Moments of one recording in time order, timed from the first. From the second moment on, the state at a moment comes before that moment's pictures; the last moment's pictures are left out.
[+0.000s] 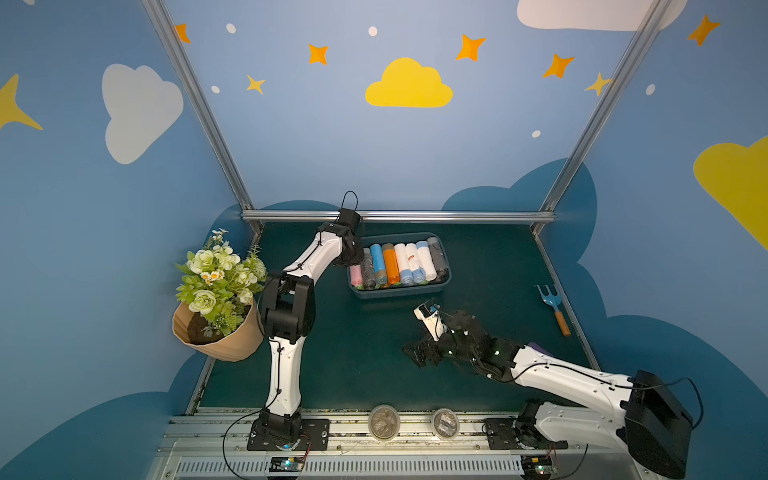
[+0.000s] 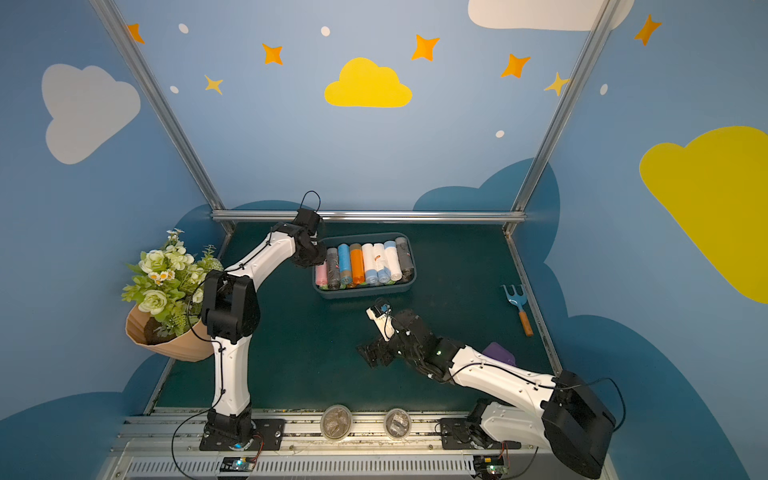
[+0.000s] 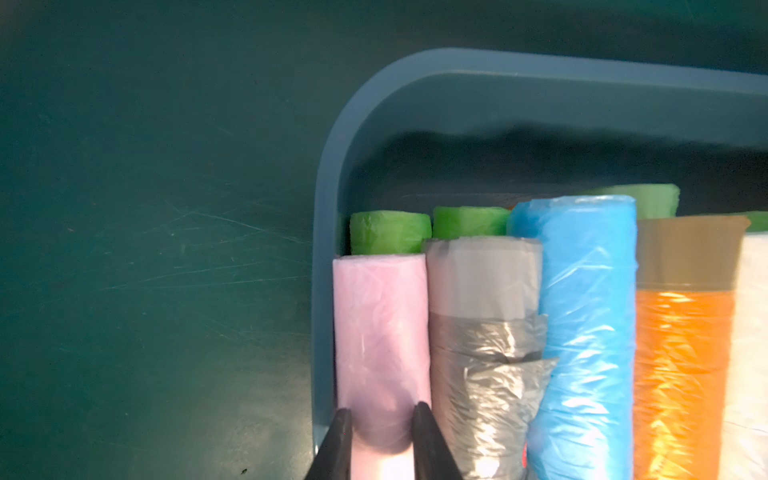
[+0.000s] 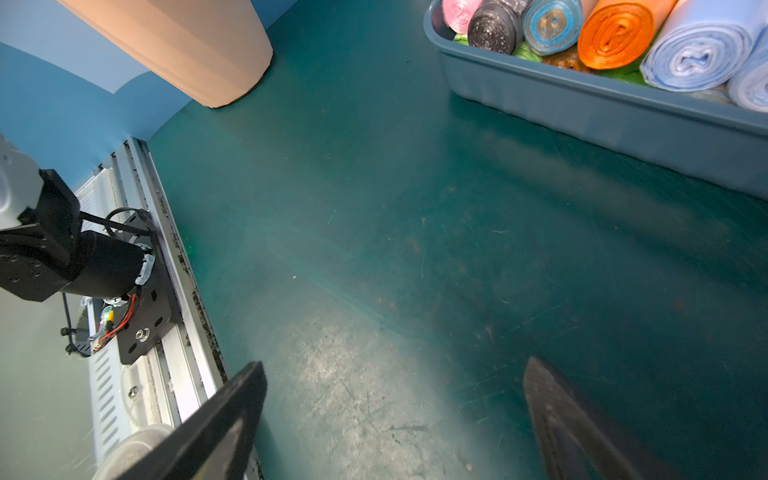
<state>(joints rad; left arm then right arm) -0.25 2.17 1.90 -0.88 -0.03 -0.42 0.93 1.16 0.60 -0.06 -0.16 0.26</state>
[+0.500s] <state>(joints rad) -0.24 1.67 1.46 -0.76 -0.03 -0.48 0.62 0.97 0.69 -0.24 -0.16 0.25</state>
